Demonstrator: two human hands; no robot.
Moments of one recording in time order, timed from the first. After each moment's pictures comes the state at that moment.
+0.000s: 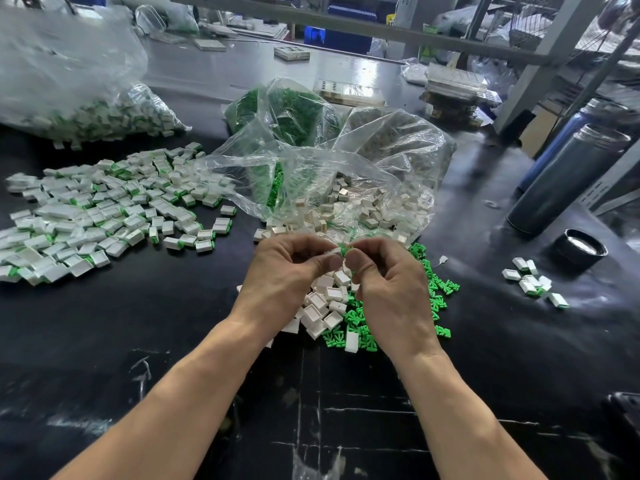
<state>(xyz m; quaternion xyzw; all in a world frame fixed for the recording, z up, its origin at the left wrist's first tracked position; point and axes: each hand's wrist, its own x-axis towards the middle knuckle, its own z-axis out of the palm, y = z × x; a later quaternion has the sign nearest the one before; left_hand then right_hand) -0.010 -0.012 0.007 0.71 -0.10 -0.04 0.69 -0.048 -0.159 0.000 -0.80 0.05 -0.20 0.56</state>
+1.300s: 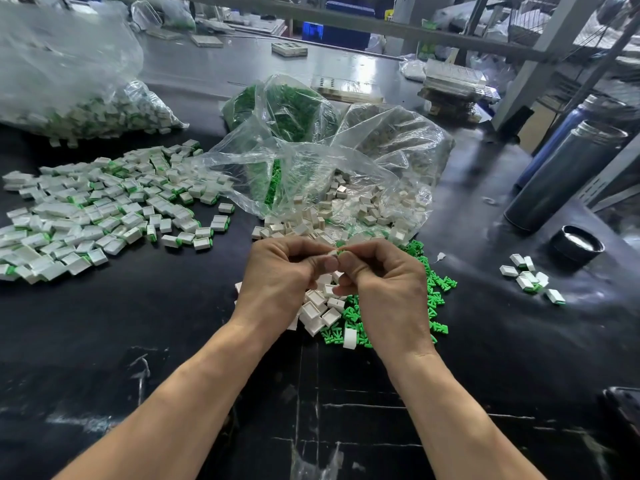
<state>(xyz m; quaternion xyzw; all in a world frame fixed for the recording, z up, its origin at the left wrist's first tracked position) -0.015 -0.016 0.006 0.69 -0.07 -0.04 0.72 -0.055 -0.147 0.003 -0.70 0.07 -0.19 0.68</state>
